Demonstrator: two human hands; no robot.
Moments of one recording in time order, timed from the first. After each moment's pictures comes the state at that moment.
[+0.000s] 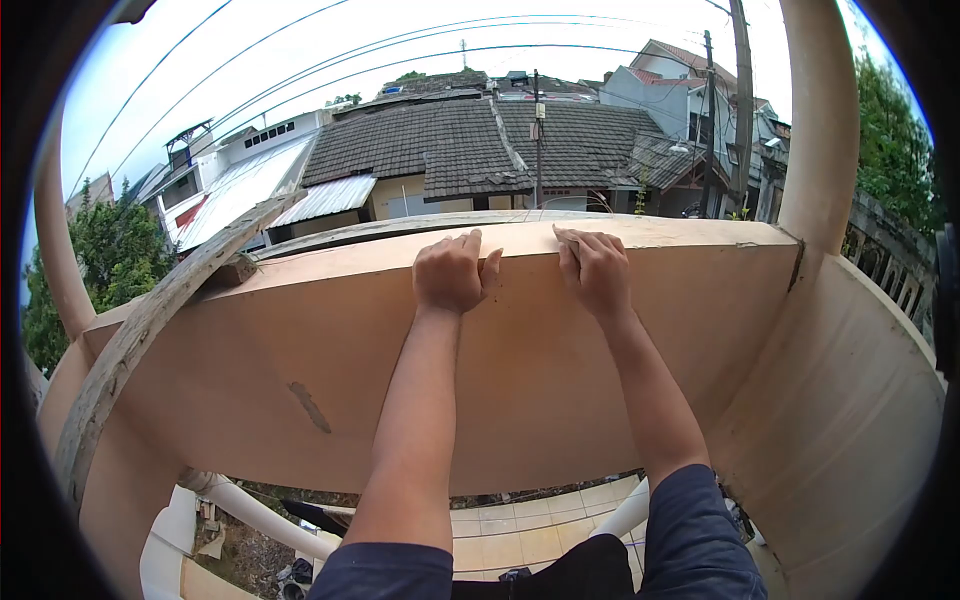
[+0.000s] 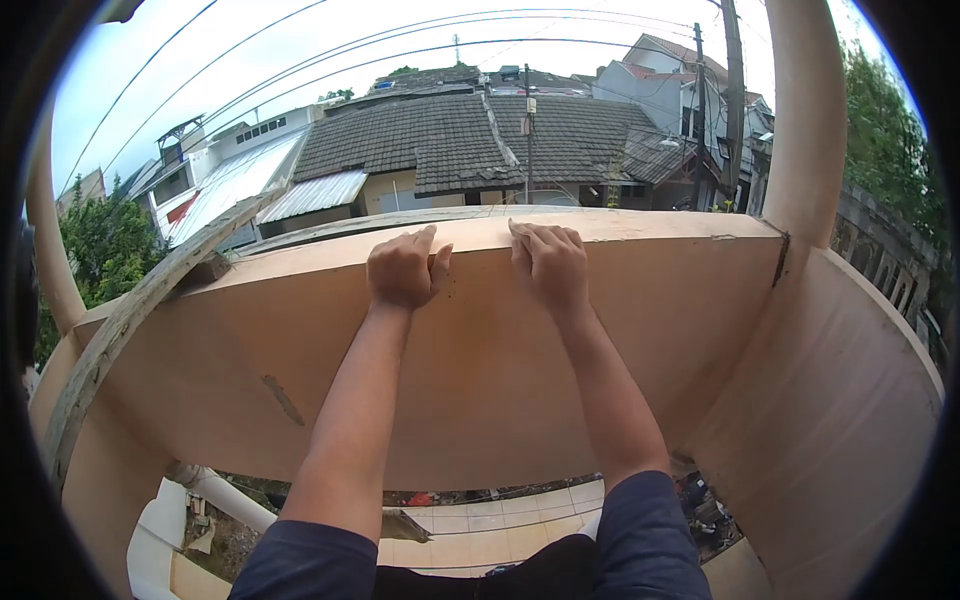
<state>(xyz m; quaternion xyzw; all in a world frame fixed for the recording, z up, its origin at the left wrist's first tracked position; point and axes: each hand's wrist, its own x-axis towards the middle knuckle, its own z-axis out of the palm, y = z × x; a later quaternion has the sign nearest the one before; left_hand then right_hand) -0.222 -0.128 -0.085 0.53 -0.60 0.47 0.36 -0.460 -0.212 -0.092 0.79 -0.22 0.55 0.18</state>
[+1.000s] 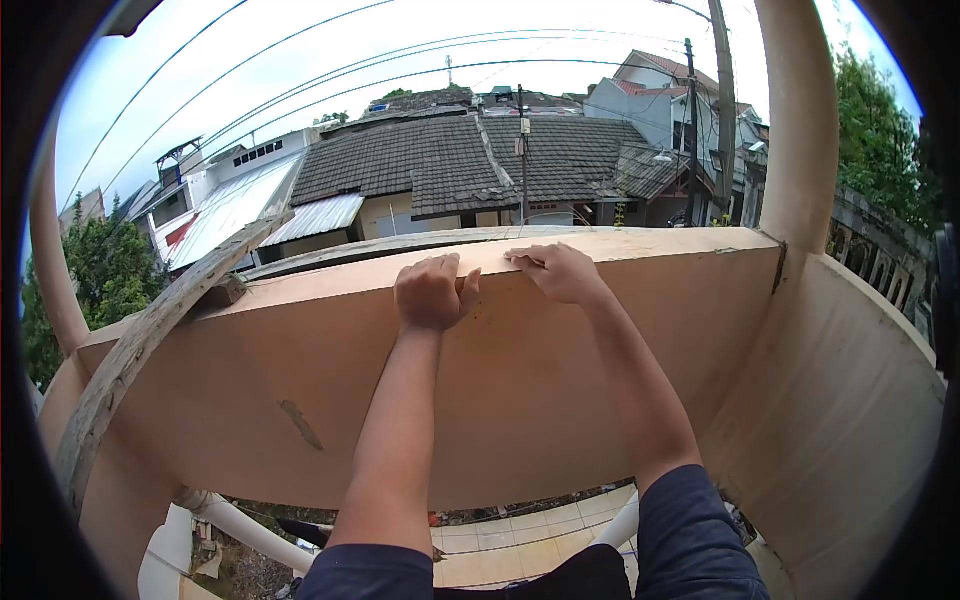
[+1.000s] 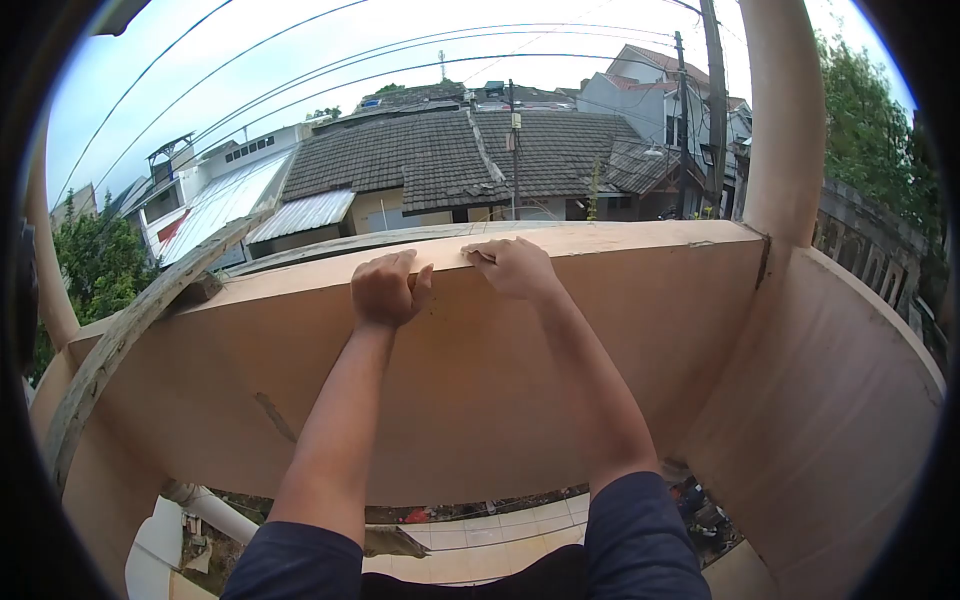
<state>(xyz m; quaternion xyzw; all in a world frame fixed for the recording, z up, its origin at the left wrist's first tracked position) -0.224 -0.129 -0.085 0.55 -0.60 0.46 0.37 -0.459 -0.207 -0.043 0.87 -0.35 0.33 -0.06</state>
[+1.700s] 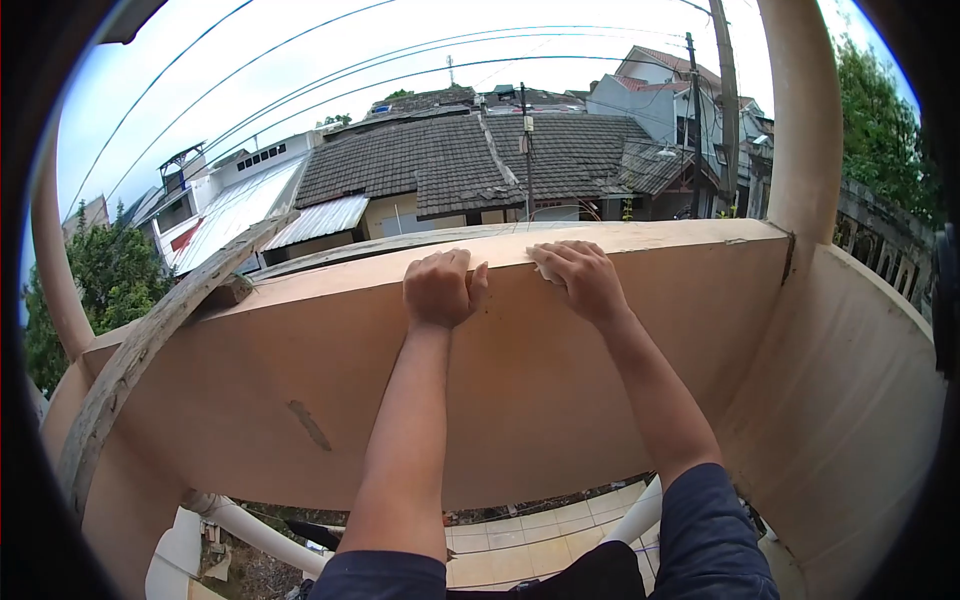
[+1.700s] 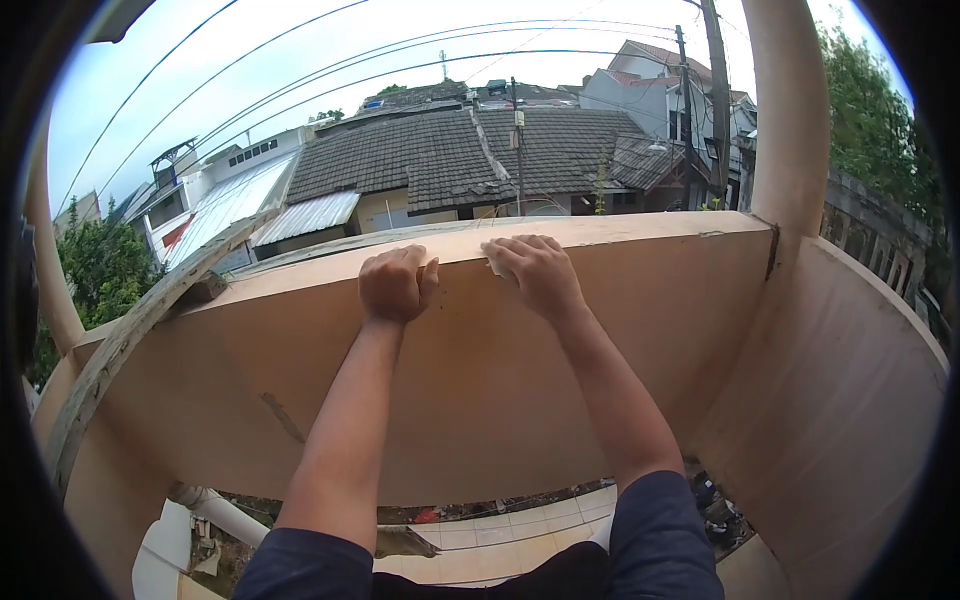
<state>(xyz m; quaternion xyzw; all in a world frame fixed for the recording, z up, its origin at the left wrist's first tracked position) -0.224 -0.122 -0.086 0.52 -0.61 0.45 0.38 -0.472 -0.213 -0.093 0.82 -0.13 0.51 0.22</state>
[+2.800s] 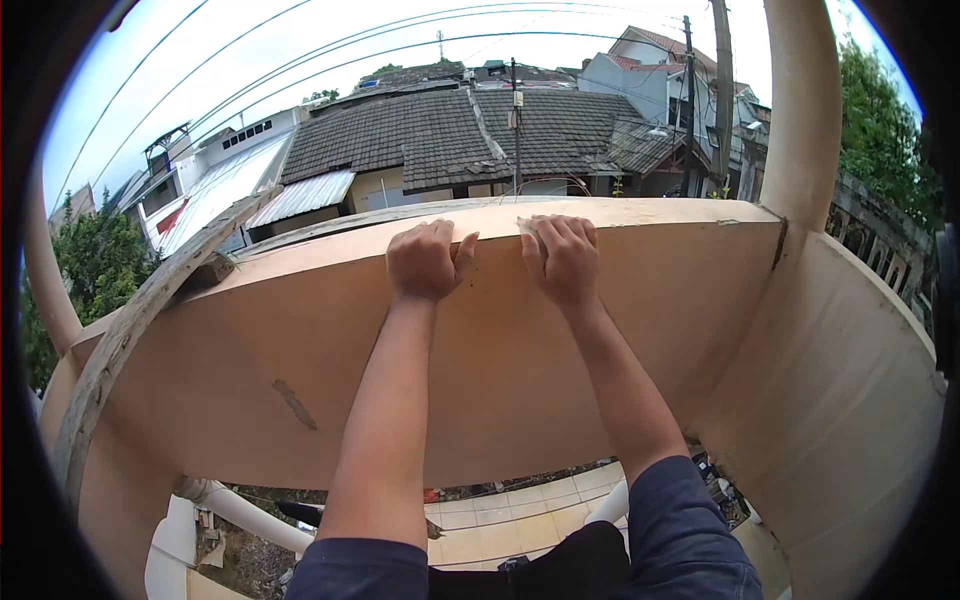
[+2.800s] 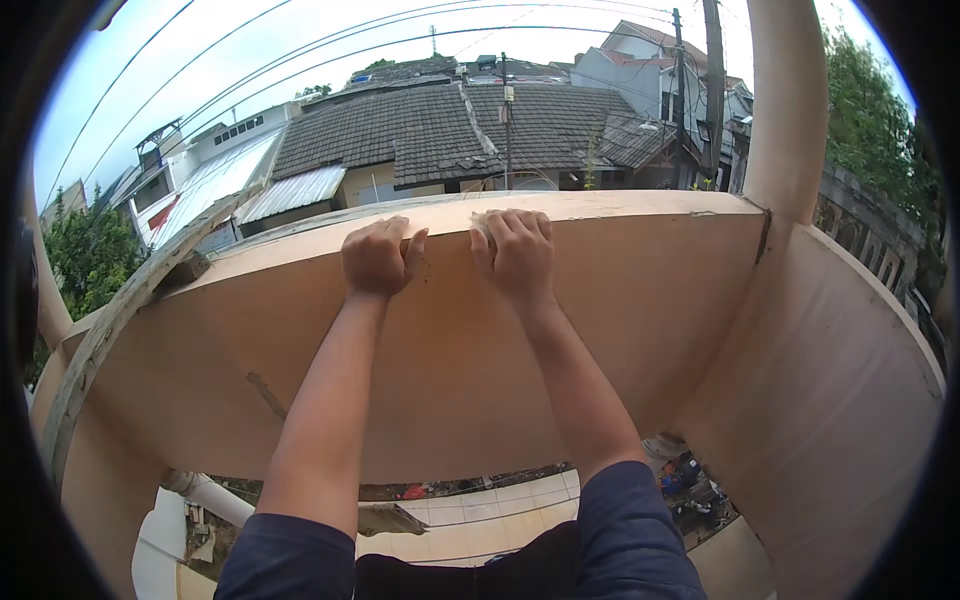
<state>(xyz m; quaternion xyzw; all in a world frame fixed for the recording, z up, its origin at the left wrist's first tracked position) -0.222 -0.129 -0.089 0.56 -0.61 0.43 0.36 -0.446 -0.210 -0.114 0.74 -0.22 0.60 0.20</state>
